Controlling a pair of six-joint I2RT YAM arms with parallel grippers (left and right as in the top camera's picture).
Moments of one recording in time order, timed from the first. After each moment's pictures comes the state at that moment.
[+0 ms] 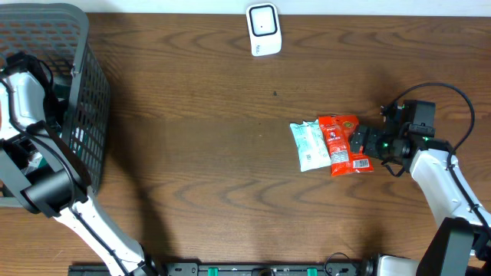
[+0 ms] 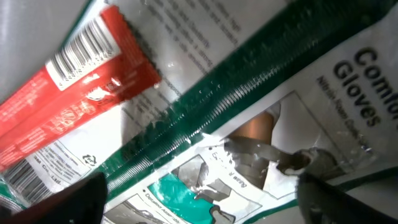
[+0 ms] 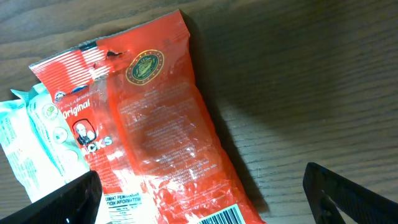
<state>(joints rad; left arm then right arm) 0.53 2.20 1.81 -1.16 -0.19 -0.07 -0.16 1.49 0.82 -0.50 -0.20 0.12</state>
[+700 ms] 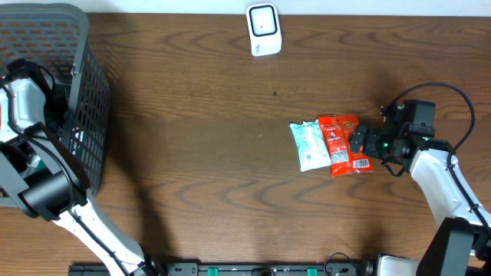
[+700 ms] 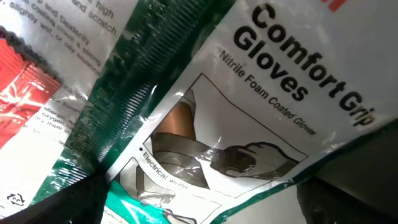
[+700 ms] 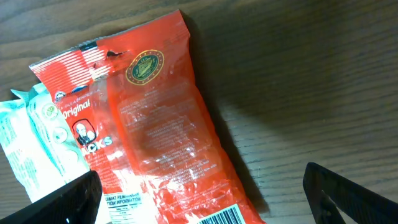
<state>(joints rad) 0.55 2.18 1.71 -1.08 -0.04 0.12 -0.16 1.49 0.82 -0.50 -0.20 0.12</state>
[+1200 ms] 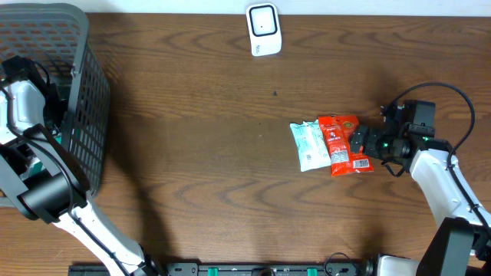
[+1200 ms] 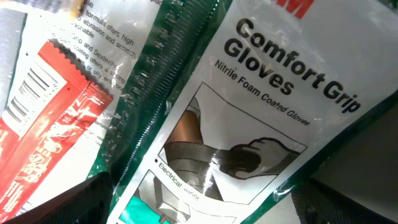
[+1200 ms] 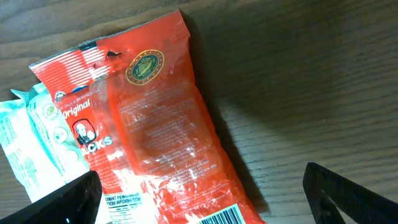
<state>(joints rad) 0.55 2.16 1.69 -0.96 -0.13 0.11 -0.16 1.49 0.82 -0.50 -0.20 0.12</state>
